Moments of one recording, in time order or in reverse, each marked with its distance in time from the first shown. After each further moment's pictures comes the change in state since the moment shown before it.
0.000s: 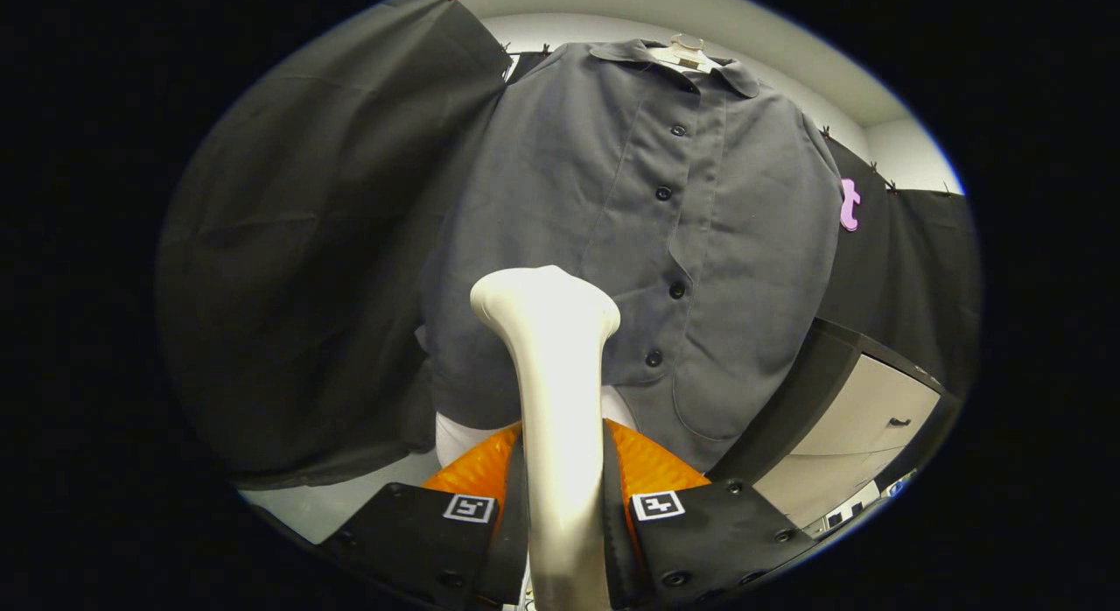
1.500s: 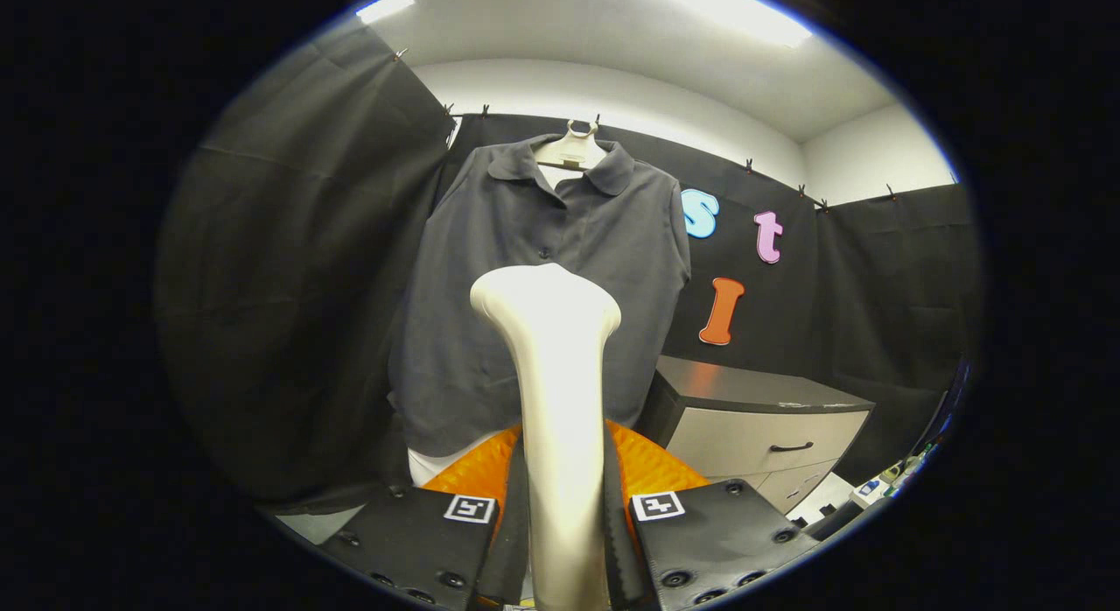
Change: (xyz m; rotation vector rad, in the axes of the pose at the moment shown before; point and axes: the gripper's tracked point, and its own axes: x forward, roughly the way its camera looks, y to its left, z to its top) arm -0.169 -0.113 0.100 0.079 -0.188 -0.157
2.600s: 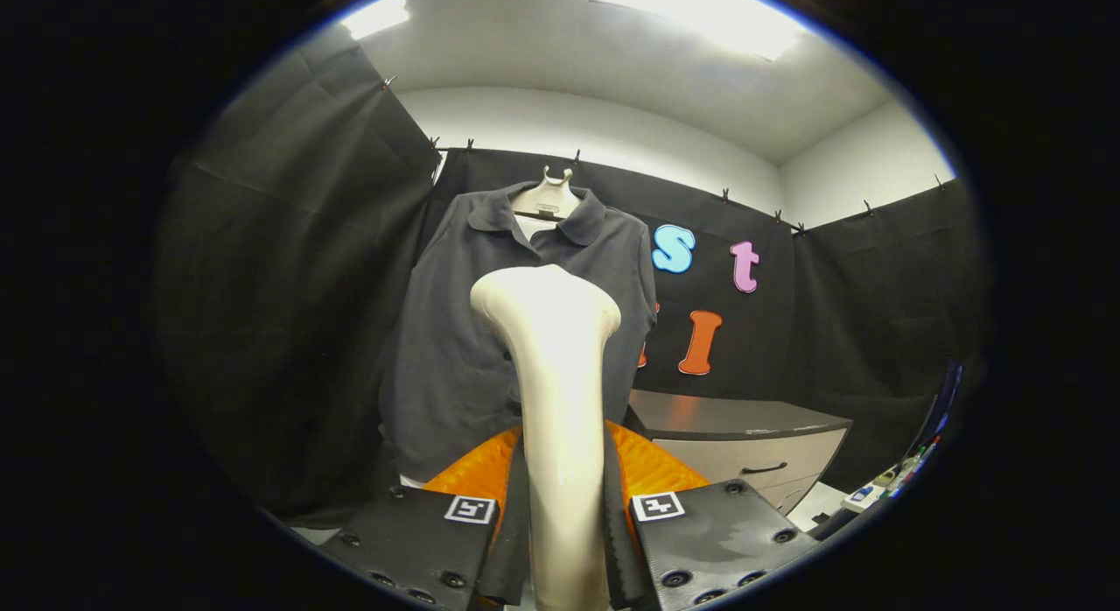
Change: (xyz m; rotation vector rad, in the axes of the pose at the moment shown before) arm -0.029 -0.020 0.038 0.005 -0.116 -0.051
